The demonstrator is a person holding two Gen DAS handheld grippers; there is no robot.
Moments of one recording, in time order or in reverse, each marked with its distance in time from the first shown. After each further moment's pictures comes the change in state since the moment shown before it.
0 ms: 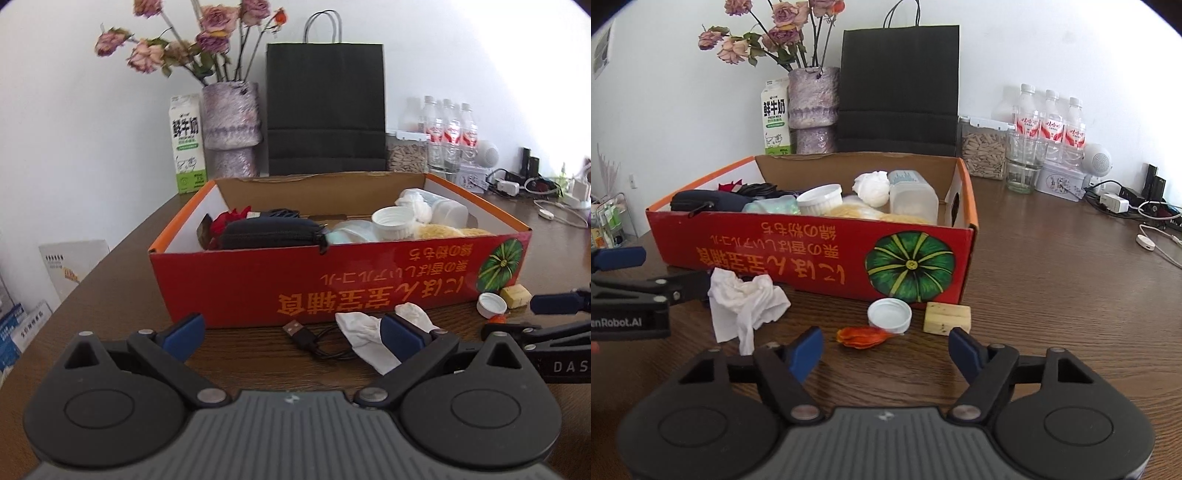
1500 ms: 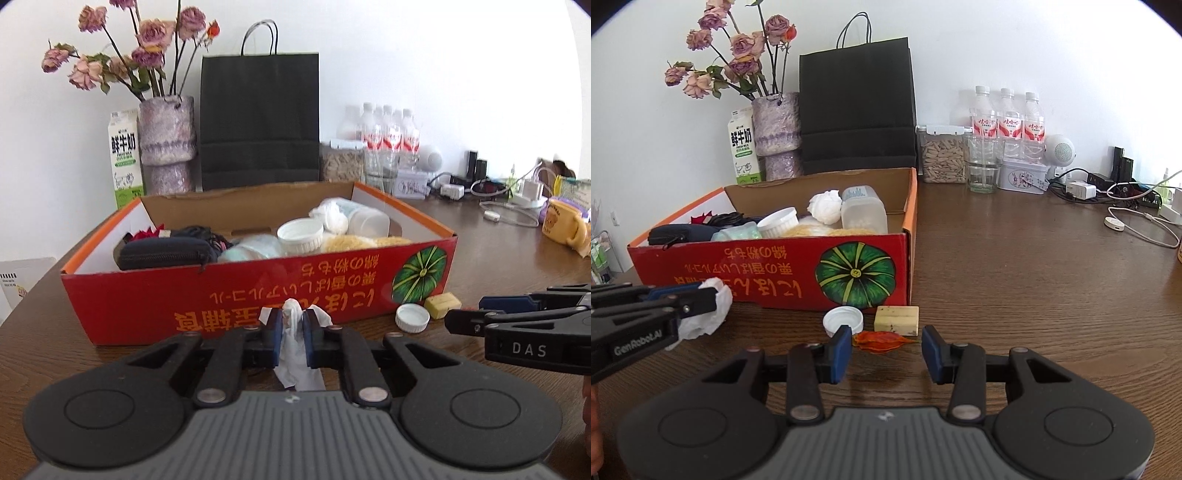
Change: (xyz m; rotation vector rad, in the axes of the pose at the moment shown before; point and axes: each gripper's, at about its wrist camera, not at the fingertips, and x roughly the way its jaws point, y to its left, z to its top) left arm -0.003 -0.051 0.001 0.056 -0.061 -0.156; right arm -0.018 -0.029 -0.009 0.101 -0.064 -0.046
